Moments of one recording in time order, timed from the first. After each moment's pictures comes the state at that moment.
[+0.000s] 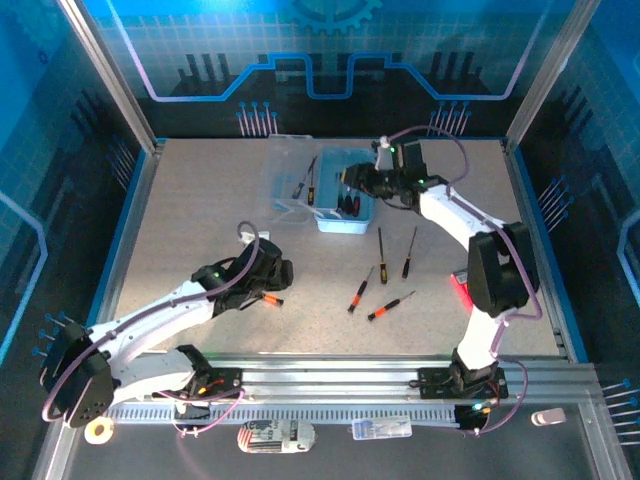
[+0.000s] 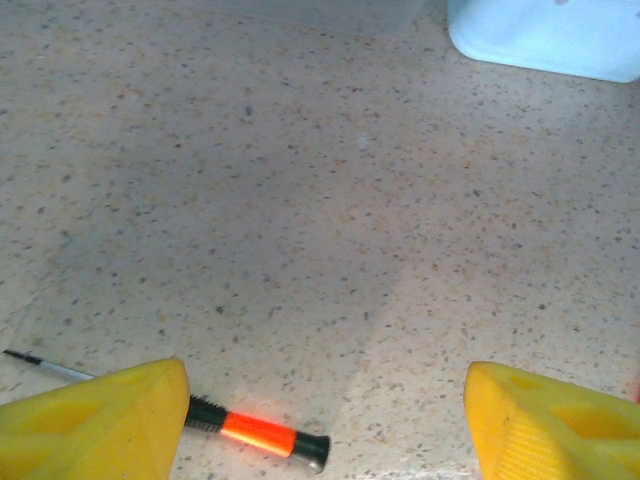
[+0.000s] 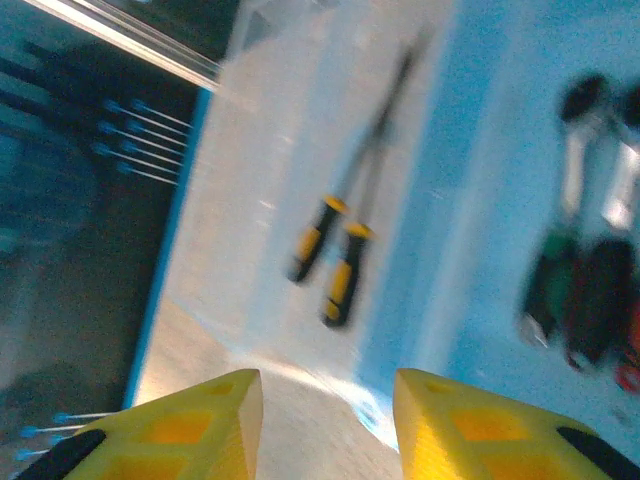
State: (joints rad) left arm -0.70 1.13 0.70 -0.51 -0.28 -0.71; right arm 0.31 1.79 1.31 -0.16 -0.52 0.61
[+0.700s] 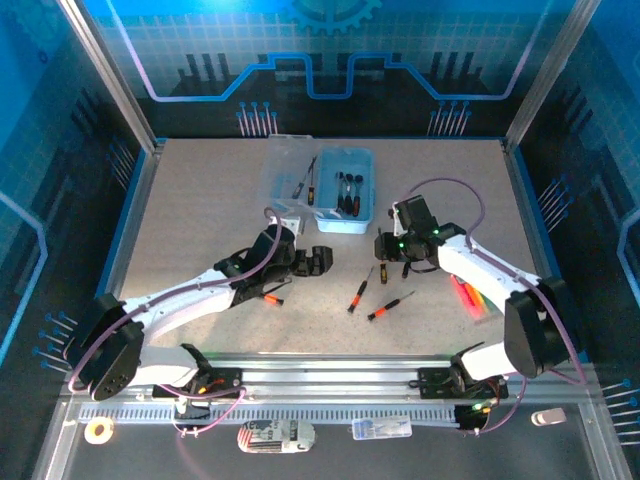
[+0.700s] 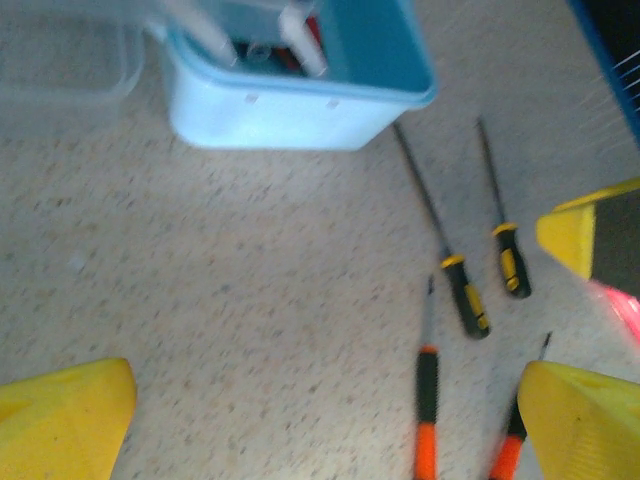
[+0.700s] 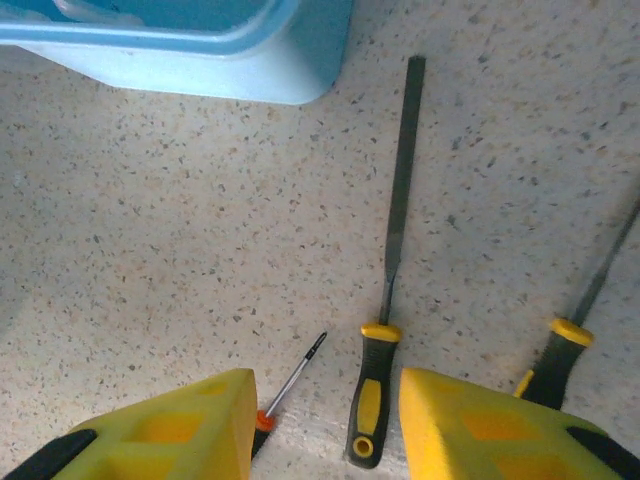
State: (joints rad) left arm -0.70 1.30 0.72 -0.03 -0.03 -0.63; right arm 0.41 1.40 0.90 -0.52 -0.08 0.40
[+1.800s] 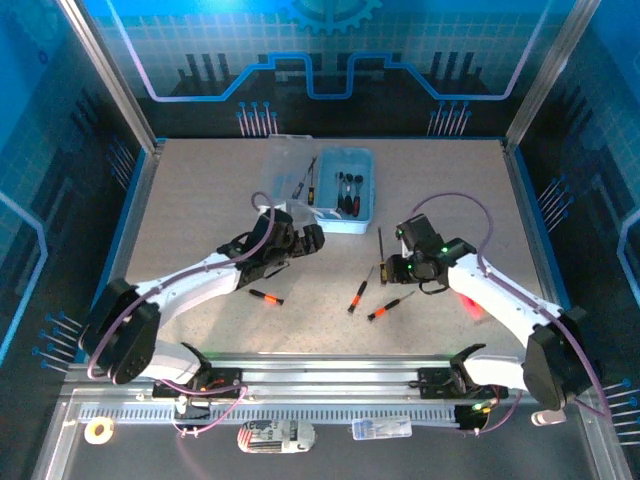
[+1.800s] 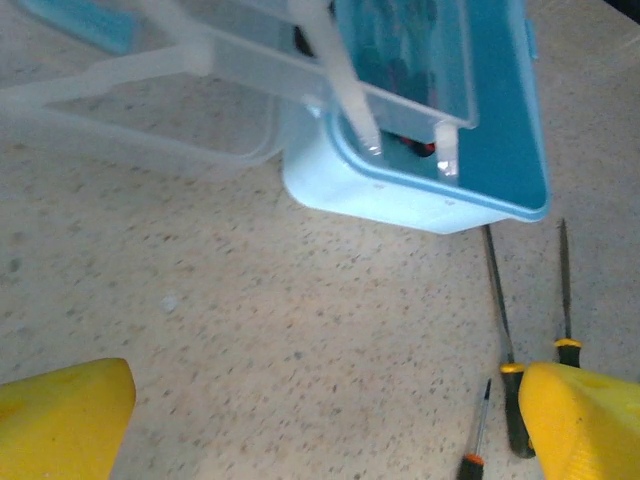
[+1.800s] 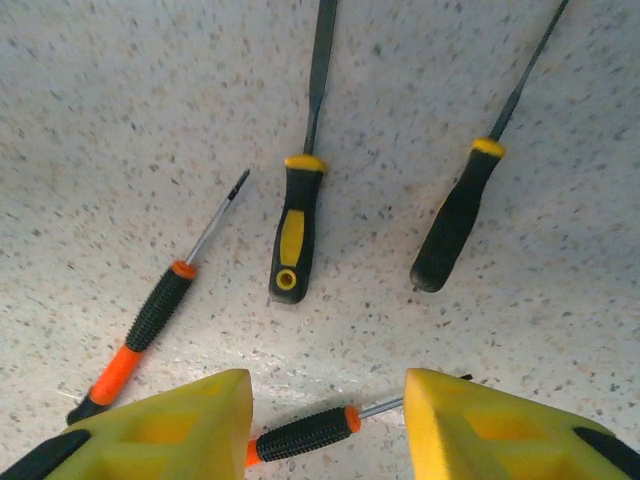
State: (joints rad) left arm -0.60 1.38 0.80 -0.12 -0.10 -0.78; right arm 0.48 1.26 0.81 -0.72 0.02 0.39
